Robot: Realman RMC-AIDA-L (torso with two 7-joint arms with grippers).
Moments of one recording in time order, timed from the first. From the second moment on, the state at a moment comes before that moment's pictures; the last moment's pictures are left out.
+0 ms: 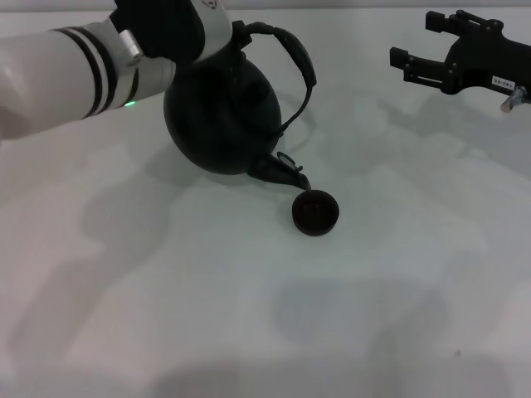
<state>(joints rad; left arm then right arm) -0.32 -2.08 1.84 1.51 2.57 0.63 -2.22 0.44 2.01 -1.08 -0.62 1.69 1.10 -2.00</state>
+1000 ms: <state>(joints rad) -0.38 -2.08 1.91 1.50 2.70 0.65 -2.28 0.44 2.01 -1.08 -0.62 1.69 1.09 -2.00</state>
